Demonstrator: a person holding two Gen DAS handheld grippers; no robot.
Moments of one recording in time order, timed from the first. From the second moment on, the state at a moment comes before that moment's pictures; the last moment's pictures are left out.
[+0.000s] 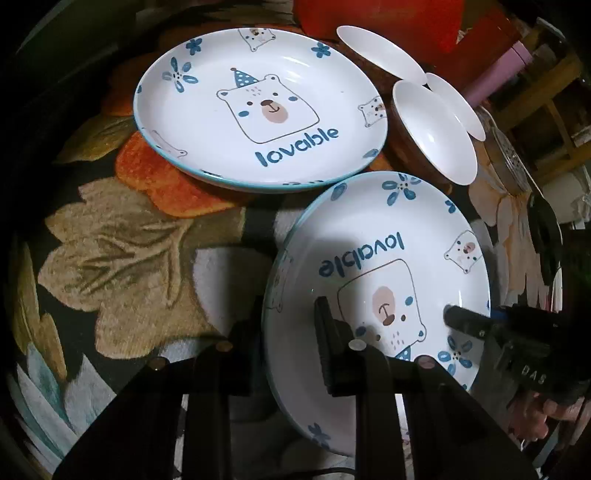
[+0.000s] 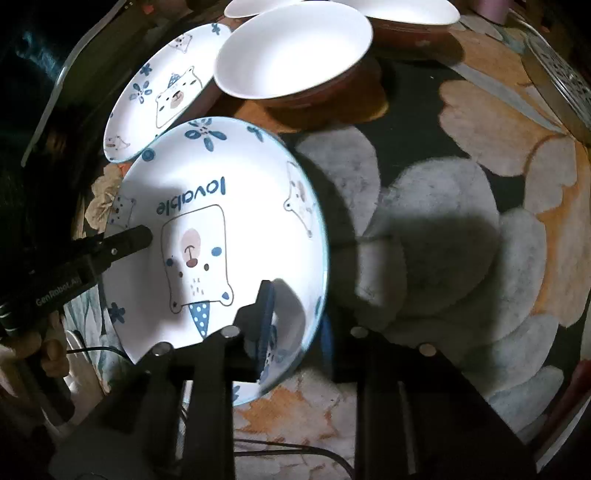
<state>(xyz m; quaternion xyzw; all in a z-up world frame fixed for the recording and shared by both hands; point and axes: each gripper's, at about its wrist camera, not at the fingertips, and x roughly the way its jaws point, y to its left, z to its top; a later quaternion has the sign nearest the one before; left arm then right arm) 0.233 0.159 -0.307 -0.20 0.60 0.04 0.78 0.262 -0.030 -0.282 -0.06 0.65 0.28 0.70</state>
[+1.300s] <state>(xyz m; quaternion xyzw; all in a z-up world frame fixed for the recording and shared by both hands) 0.264 -0.004 -0.261 -0.09 0.60 -0.08 0.79 0.251 -0.196 -0.238 0.08 0.64 0.18 0.74</state>
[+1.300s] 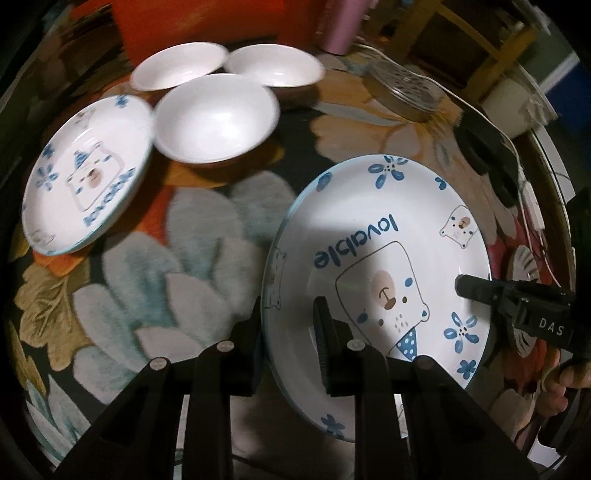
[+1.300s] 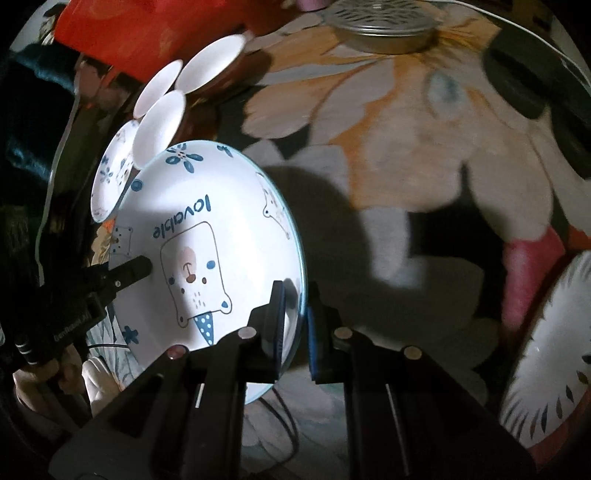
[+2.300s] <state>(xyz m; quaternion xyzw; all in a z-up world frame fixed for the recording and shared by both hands) 0.263 -0.163 -0.248 -0.01 0.61 -0.20 0.76 0.212 -0.346 -0.221 0.16 0.63 0.08 0.75</state>
